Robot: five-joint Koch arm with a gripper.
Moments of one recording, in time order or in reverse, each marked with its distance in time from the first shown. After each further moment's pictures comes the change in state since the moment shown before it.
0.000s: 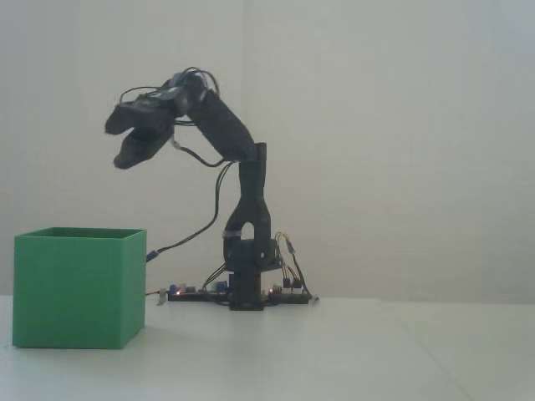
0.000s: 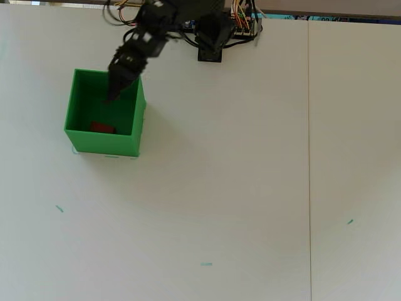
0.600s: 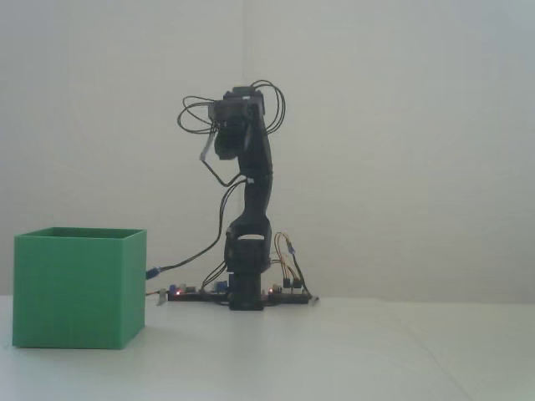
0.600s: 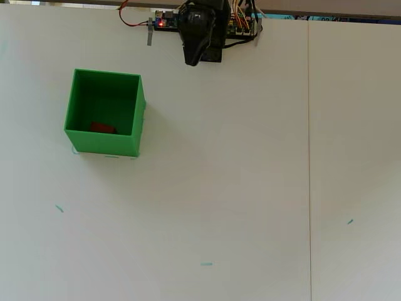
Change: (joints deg) arm -24.2 32.6 31.4 -1.5 19.8
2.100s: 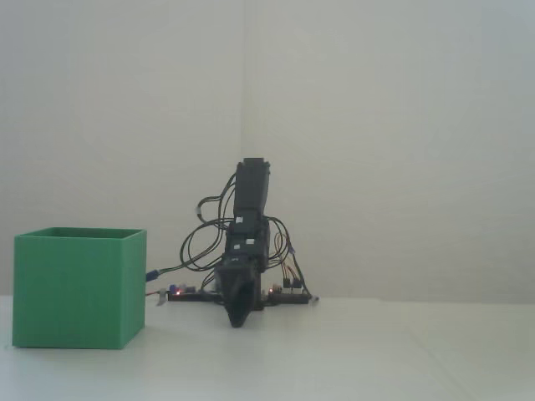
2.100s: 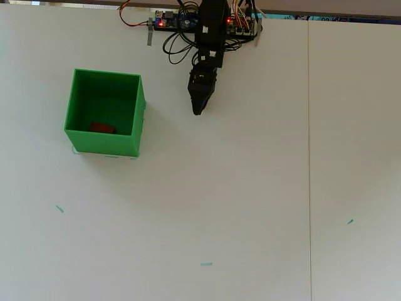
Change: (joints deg) arm -3.3 0.1 88.3 -74.1 4.6
